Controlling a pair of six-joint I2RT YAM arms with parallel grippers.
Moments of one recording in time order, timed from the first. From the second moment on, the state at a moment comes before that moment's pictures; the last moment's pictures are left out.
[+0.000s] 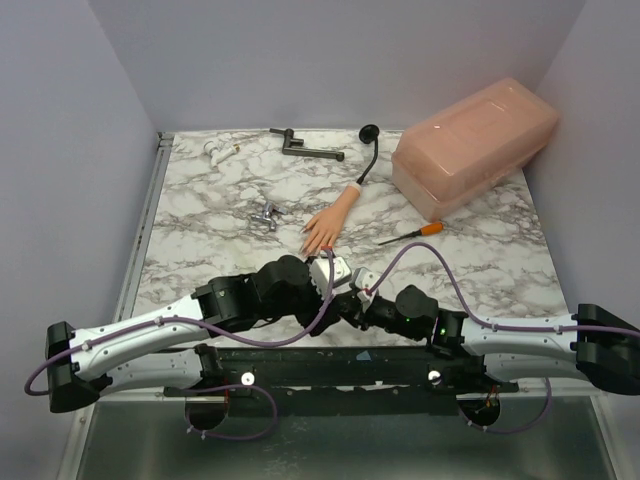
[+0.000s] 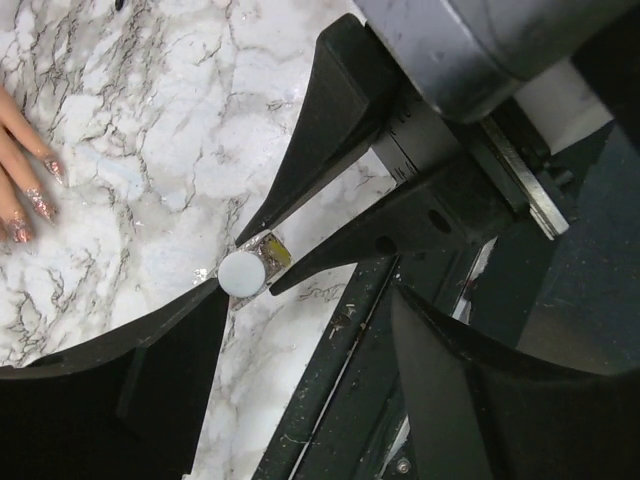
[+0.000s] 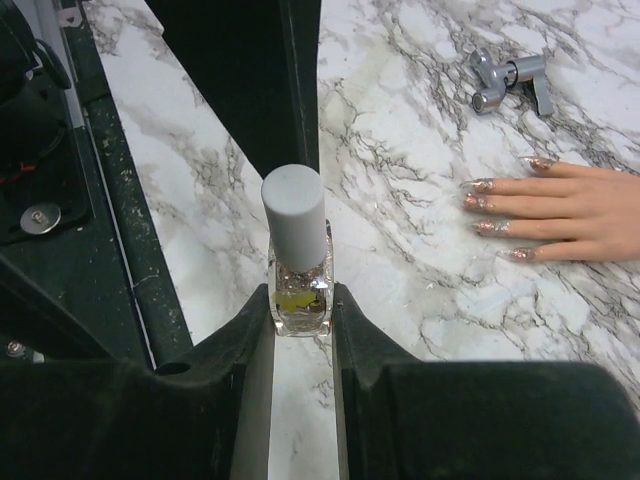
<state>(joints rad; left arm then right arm) -1.18 0.97 0.86 -0.50 0.01 -0.12 1.21 1.06 0.35 0.55 0.11 -0.05</state>
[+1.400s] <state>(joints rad) -1.18 1.00 0.93 -0.58 -0.23 -0.48 1.21 1.07 0.35 0.56 0.12 -0.05</state>
